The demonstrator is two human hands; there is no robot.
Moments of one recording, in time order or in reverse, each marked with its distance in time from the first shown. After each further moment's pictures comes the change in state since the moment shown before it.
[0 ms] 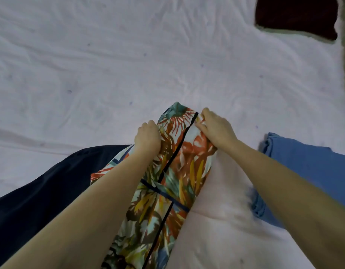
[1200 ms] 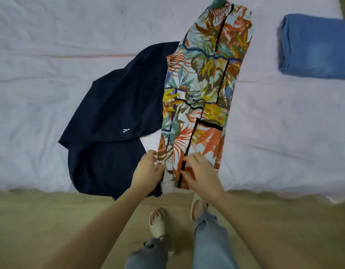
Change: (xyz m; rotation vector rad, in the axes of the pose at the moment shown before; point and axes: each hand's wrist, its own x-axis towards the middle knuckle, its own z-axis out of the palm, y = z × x) left_hand -0.367 -0.388 0.041 -0.292 -0.255 0.134; right_hand -0.475 -0.326 0.198 0.301 0.086 -0.045
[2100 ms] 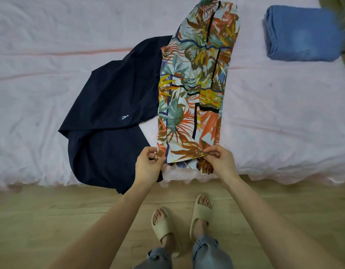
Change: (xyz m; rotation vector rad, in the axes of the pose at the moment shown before) left_hand -0.040 -0.026 0.029 -0.542 0.143 -0.072; right_hand -0.042 0.027 0.010 0.763 0.272 0.680
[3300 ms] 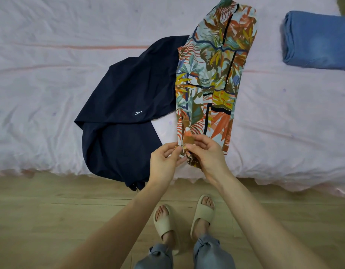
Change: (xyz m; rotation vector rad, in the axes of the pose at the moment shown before) left_hand -0.035 0.034 0.002 -0.448 -0.088 -0.009; right_hand -0.036 -0.062 0.051 0.299 -0.223 0.014
